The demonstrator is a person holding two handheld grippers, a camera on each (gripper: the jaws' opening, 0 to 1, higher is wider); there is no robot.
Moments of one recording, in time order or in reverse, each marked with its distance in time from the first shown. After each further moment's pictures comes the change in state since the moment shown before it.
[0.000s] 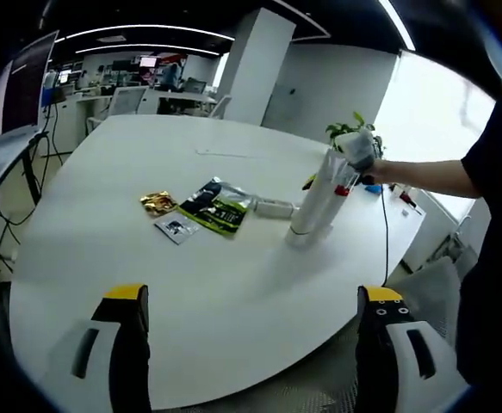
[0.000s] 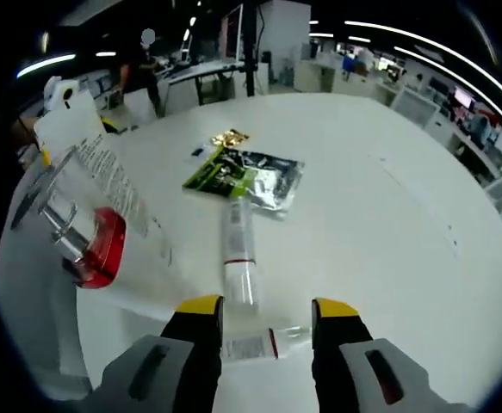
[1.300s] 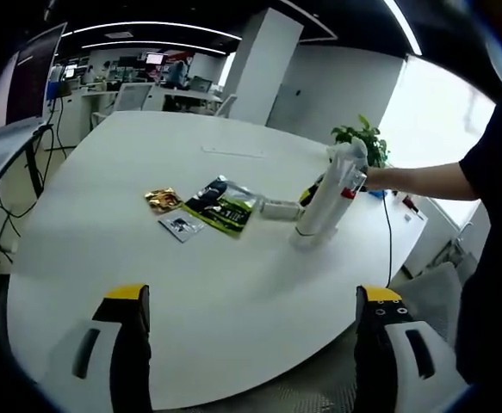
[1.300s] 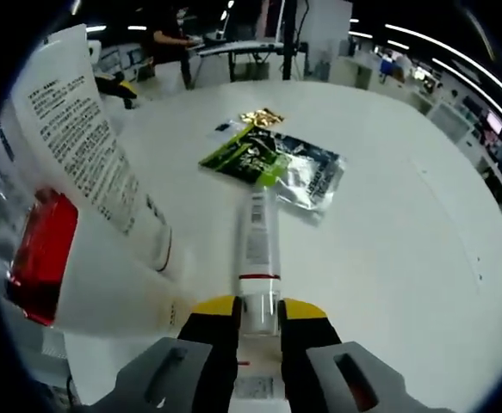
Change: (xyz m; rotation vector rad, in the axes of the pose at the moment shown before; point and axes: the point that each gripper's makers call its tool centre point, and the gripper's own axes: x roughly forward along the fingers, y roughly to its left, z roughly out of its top) left arm 0.002 0.007 -0.002 -0.029 -0.003 0.008; right arm 0.036 0.014 -0.002 -0.151 0.056 0.064
